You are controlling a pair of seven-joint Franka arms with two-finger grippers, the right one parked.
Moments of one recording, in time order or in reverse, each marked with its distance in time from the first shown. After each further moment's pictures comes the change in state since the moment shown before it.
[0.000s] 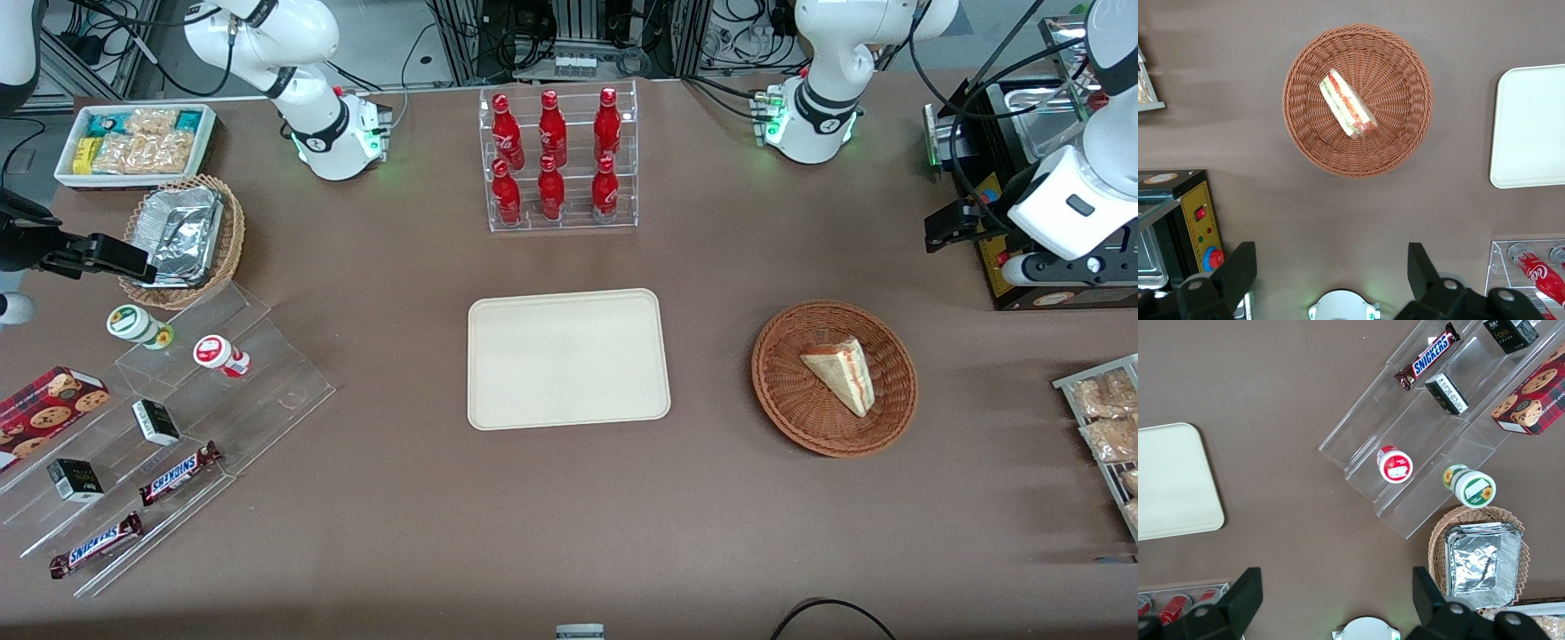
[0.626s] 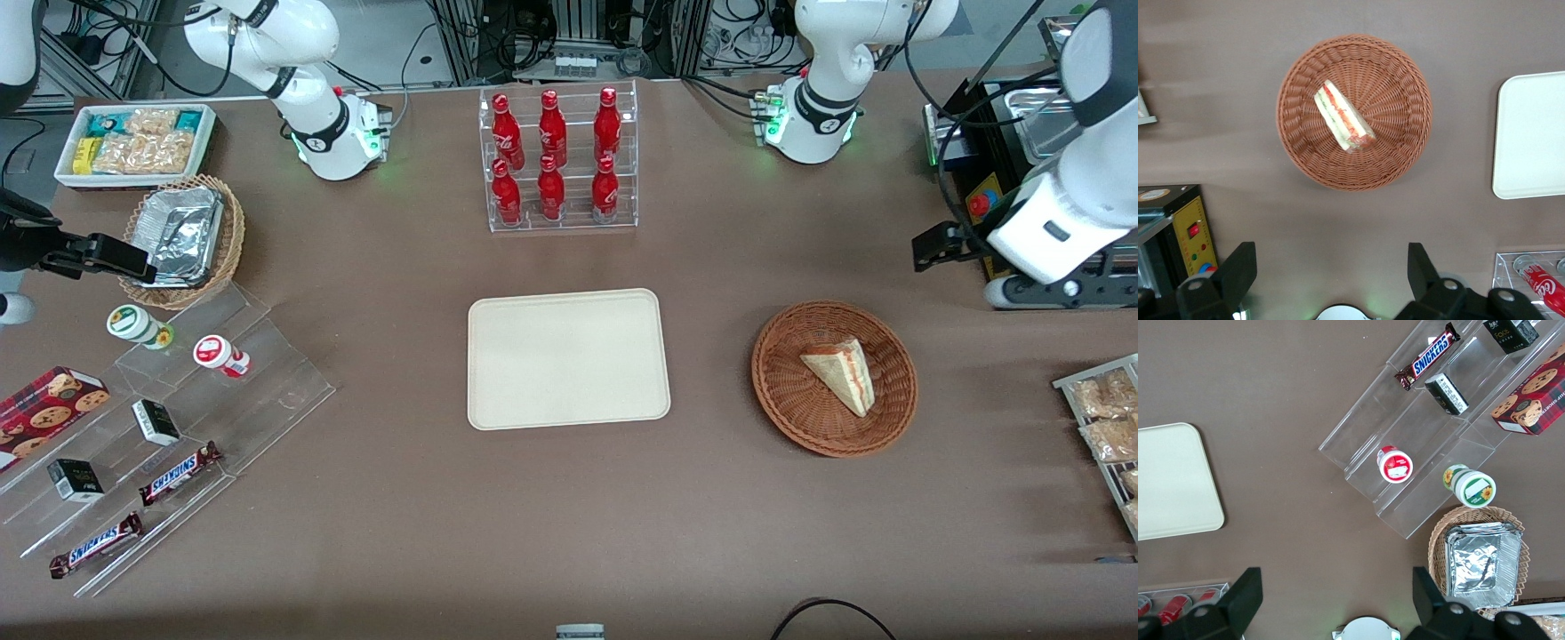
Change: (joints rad) arm -0.011 0.030 -0.008 -0.053 0.001 0.089 0.006
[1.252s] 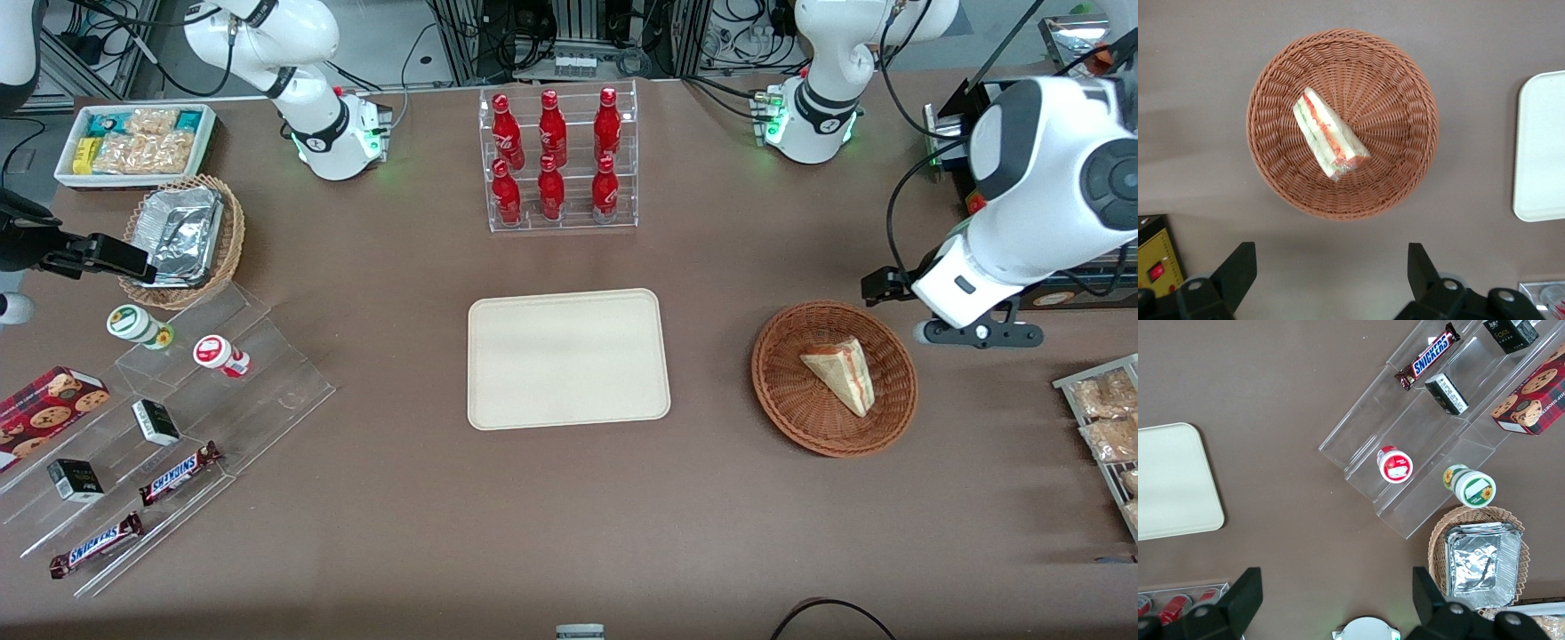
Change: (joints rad) arm -0.018 0.016 -0.002 -0.242 0.002 0.278 0.000
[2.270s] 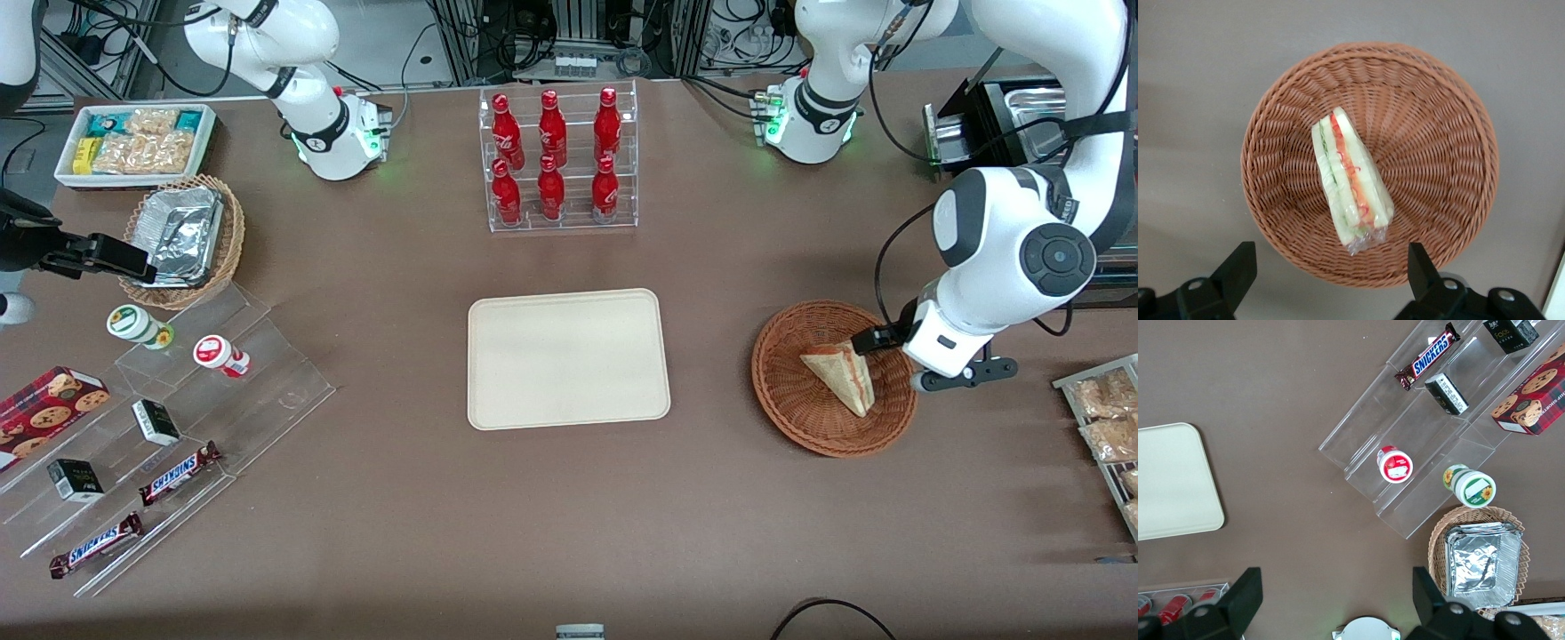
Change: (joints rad) arm 0.038 0.103 0.019 -0.146 -0.002 0.300 -0.276
